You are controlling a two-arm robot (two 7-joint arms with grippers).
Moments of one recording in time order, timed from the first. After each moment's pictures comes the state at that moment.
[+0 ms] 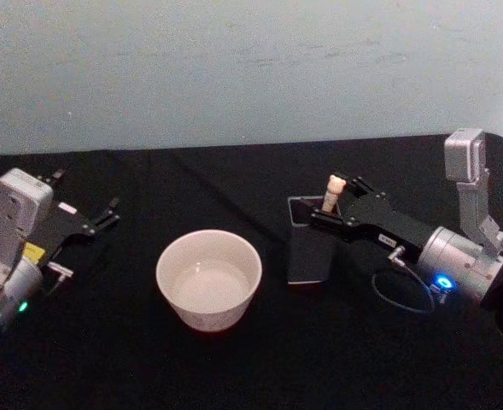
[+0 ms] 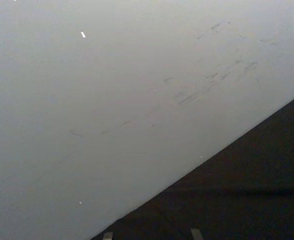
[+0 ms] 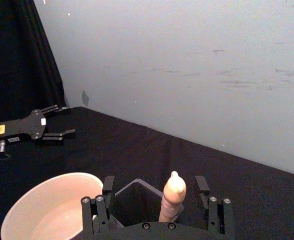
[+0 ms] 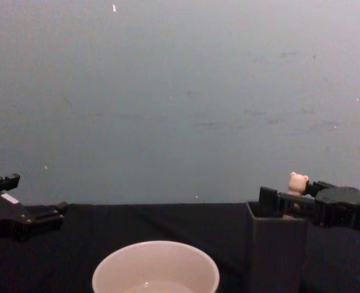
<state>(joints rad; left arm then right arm) -0.20 0.60 0.45 -1.41 -0.25 -0.12 0.03 0.31 0.46 -0.43 -1.31 0.61 -0.04 0.57</state>
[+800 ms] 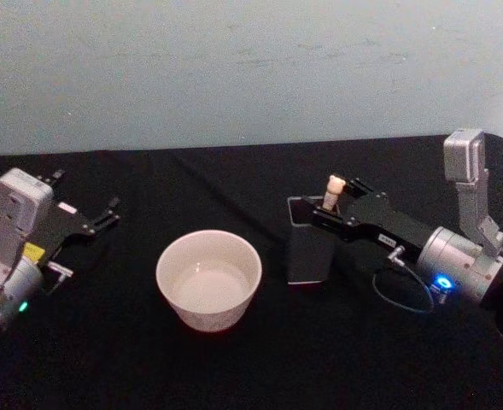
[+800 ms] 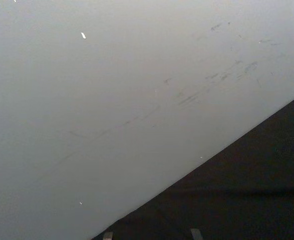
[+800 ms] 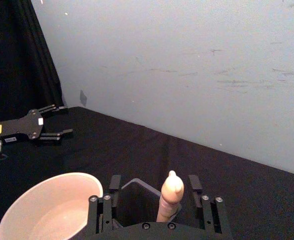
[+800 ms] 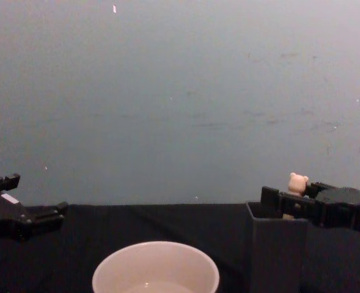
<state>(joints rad) -0.20 0.60 0.45 -1.41 -0.25 -0.12 0.03 0.31 0.45 -0.42 -1.31 0.61 -0.03 0.57</state>
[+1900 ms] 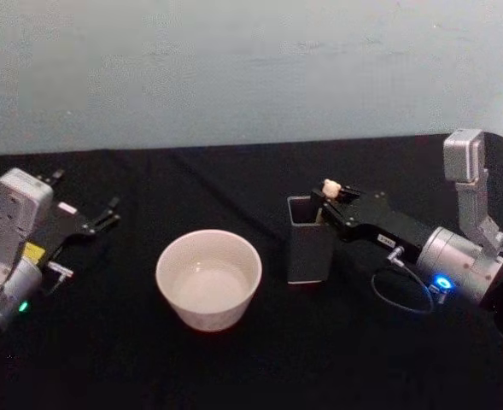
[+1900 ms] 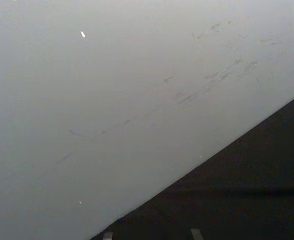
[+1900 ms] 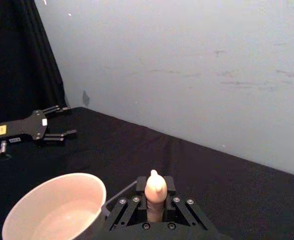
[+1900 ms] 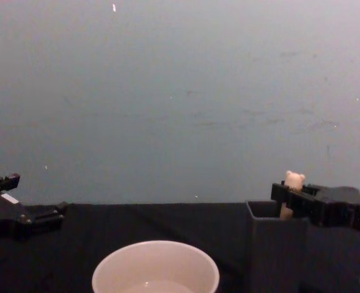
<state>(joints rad) -0.20 0.60 0.45 -1.41 -0.25 -0.12 0.03 0.31 0.45 -0.42 -1.32 0.61 -0.03 0.57</state>
